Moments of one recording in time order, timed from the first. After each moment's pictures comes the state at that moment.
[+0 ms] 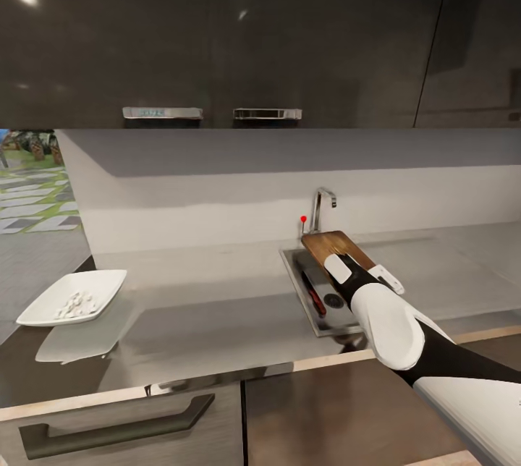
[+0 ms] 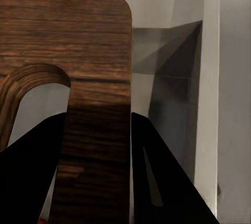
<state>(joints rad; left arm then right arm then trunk) -0.30 0.03 -0.26 0.08 0.22 -0.07 0.03 -1.19 0.14 -0.59 -0.20 -0.12 -0.09 -1.06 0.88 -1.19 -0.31</state>
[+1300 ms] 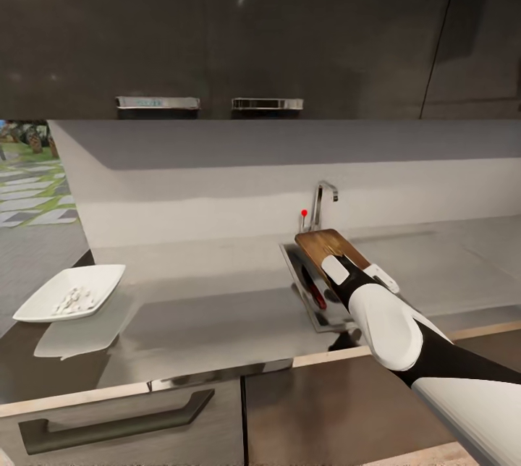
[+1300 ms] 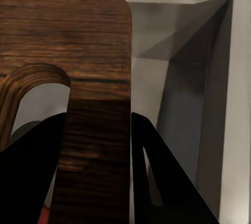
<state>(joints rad) -0.30 0.03 -0.26 0.08 0.22 -0.07 0.03 -1.19 0.15 -0.58 -0.19 -0.12 -0.09 -1.01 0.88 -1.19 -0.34</state>
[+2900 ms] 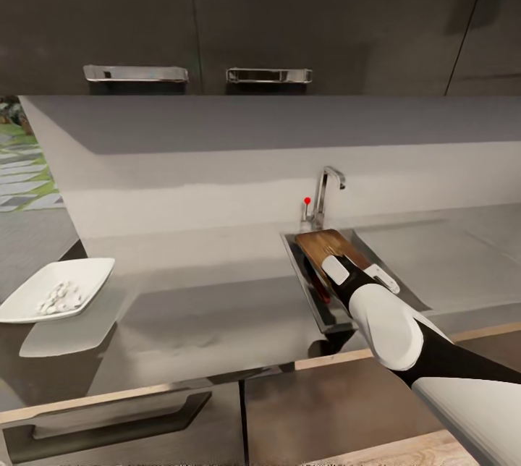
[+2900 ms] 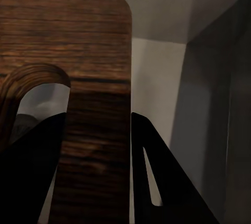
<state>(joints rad) -0.30 0.02 -0.26 0.08 0.22 -0.07 0.02 -1.19 0.14 -0.59 -0.18 -0.11 -0.09 -1.01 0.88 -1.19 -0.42</state>
